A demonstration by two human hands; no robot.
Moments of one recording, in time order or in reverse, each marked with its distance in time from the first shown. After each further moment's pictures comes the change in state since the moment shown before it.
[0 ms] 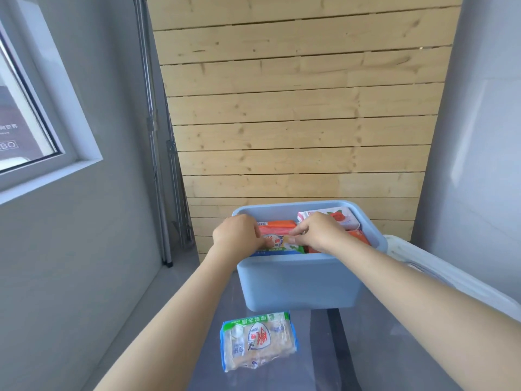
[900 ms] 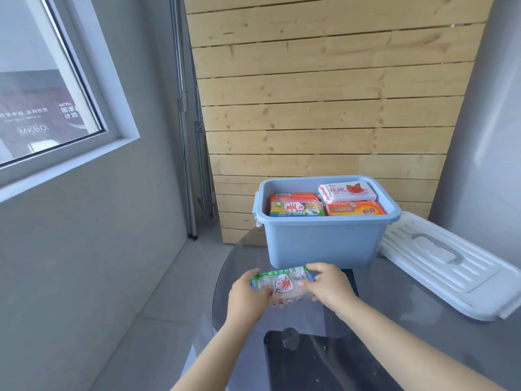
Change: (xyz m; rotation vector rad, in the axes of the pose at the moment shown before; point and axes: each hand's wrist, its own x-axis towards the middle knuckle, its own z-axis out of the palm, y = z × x) left_hand -0.149 -0.064 0.101 -0.738 -0.024 -0.368; right_hand -0.114 0.022 0.119 0.381 -0.036 0.223
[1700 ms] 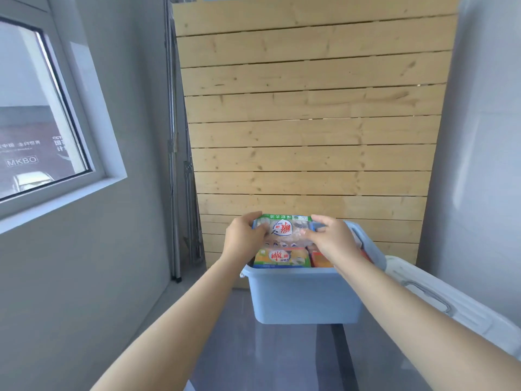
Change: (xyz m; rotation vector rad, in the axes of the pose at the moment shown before) left_hand 0.073 0.162 -0.042 -0.055 0.114 0.392; right_hand 0.058 -0.101 -0.103 0.216 0.296 -0.233
